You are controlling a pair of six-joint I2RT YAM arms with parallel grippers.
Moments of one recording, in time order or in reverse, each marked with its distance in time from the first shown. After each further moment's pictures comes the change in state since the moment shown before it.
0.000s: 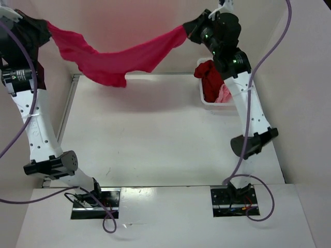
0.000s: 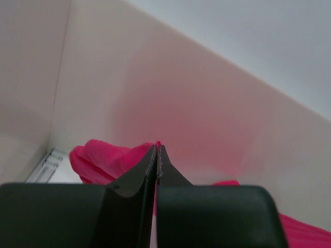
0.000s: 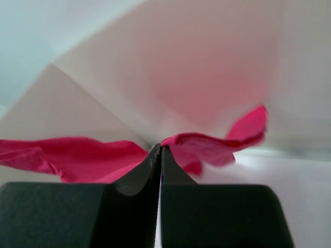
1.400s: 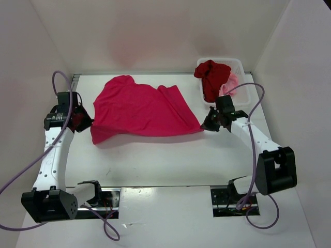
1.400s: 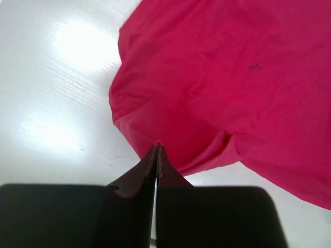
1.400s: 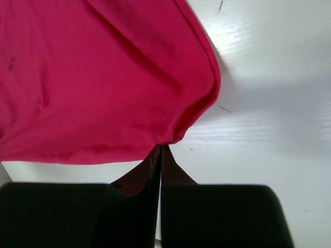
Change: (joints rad) left arm -0.167 -0.503 -1.164 -0.439 -0.130 -0.004; right arm -0.174 -0.613 -1.640 -0.023 -0.148 0.112
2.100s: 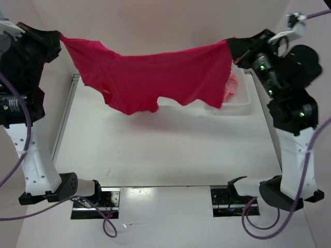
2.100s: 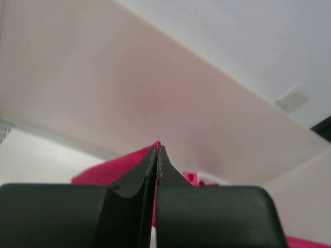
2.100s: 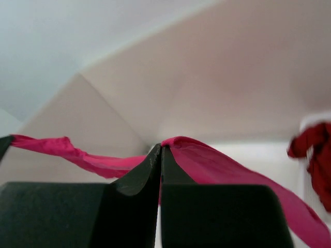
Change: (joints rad) left arm 0.000 0.242 1.045 0.221 0.113 -0.091; right arm 0.087 -0.065 1.115 -0.112 0.140 -0.147
